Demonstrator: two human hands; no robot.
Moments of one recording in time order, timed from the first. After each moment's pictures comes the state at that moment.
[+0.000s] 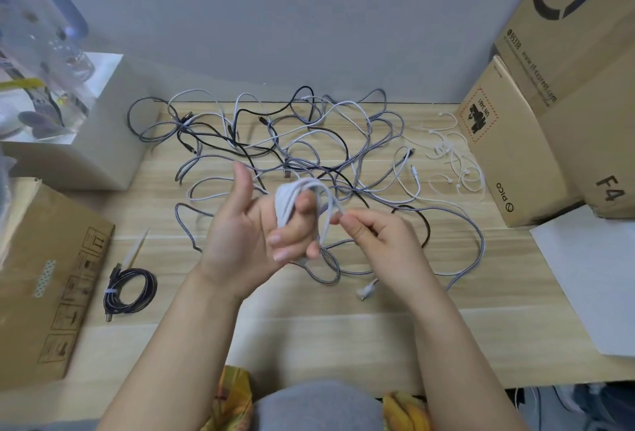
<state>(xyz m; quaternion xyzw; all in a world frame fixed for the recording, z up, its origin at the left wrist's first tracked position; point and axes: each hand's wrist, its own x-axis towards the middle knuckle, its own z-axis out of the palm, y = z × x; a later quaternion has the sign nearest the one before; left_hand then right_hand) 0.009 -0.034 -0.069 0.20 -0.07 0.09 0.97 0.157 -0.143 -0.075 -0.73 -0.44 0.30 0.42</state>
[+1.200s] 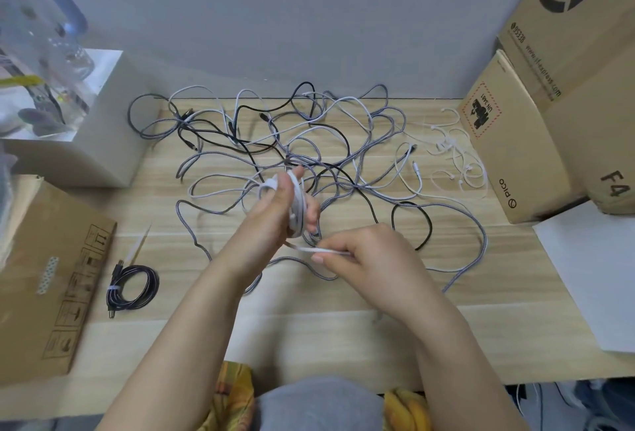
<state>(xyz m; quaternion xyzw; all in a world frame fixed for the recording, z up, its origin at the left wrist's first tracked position) 0.026 -0.043 -0.074 0.54 0.32 0.25 0.74 0.141 -0.149 -0.053 -0.73 -0.59 0.27 0.21</state>
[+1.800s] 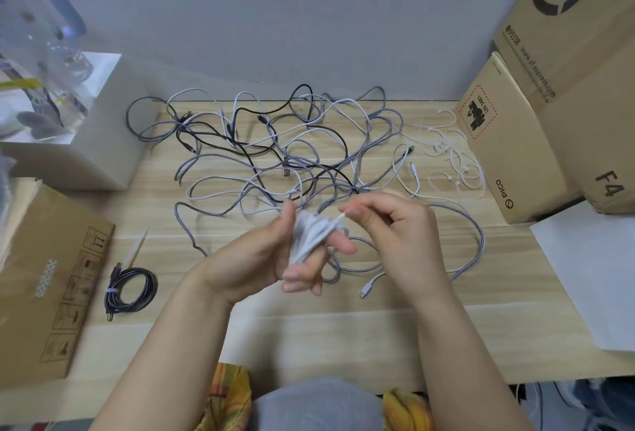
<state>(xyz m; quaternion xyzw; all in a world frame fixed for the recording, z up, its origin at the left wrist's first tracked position) 0.009 -0.046 -0.071 0.43 0.05 -0.01 0.90 0.156 -0.145 -0.054 -0.70 -0.45 0.20 0.52</state>
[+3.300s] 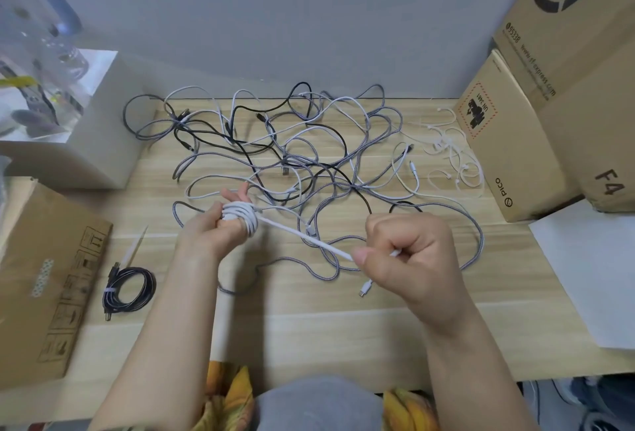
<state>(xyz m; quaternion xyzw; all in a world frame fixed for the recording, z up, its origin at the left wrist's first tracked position) -0.016 0.021 -0.127 -0.31 0.31 0.38 0.82 0.141 -0.166 -0.031 -0.54 -0.49 0.34 0.59</state>
